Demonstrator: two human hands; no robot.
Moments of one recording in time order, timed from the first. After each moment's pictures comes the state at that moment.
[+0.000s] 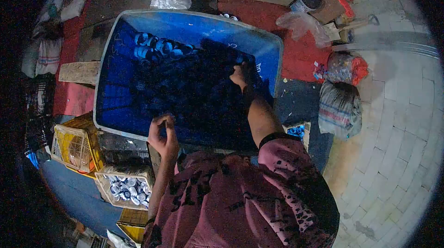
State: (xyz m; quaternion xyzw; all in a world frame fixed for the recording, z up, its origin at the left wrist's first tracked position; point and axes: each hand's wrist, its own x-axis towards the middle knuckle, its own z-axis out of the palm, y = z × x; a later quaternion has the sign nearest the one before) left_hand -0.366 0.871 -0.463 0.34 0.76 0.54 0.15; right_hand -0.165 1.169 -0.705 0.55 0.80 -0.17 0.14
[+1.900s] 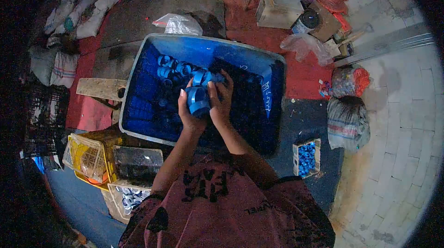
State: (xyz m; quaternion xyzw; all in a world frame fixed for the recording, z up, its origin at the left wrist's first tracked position) left_hand -0.385 0.966 -0.434 0.07 0.33 0.79 0.51; right_hand -0.311 1.018 -0.467 0.43 0.61 -0.44 -0.50
